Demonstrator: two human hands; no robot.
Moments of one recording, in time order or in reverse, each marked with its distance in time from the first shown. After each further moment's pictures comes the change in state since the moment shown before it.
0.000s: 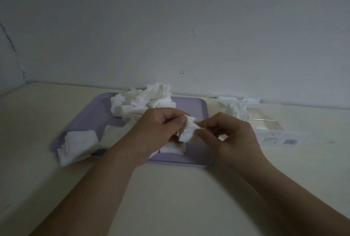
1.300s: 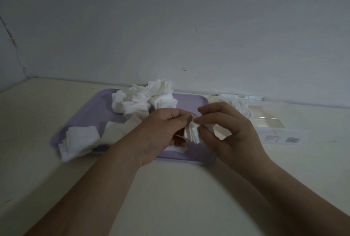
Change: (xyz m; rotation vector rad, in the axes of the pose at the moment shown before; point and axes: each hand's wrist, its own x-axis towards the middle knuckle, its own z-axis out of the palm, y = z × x) left_hand -0.004 0.003 0.006 -0.101 -0.112 -0.110; right_hand 0.002 0.004 0.001 -0.176 0.013 -0.343
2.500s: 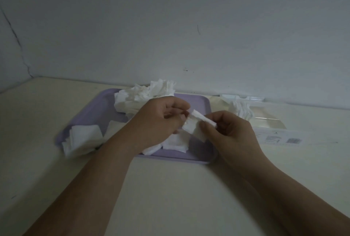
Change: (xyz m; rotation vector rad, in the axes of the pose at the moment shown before) left_hand 0.000 0.009 -0.020 0.429 0.136 0.210; right_hand -0.004 0.001 0.005 0.282 -0.015 0.542
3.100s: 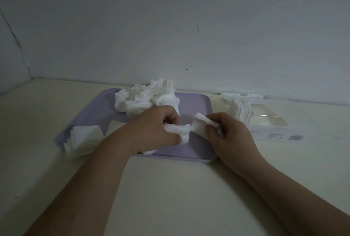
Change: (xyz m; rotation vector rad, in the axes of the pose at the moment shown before) left_hand -0.004 -0.006 -0.015 0.378 -0.153 -0.070; right_hand 0.000 0.012 0.003 -0.353 0.047 -0.020
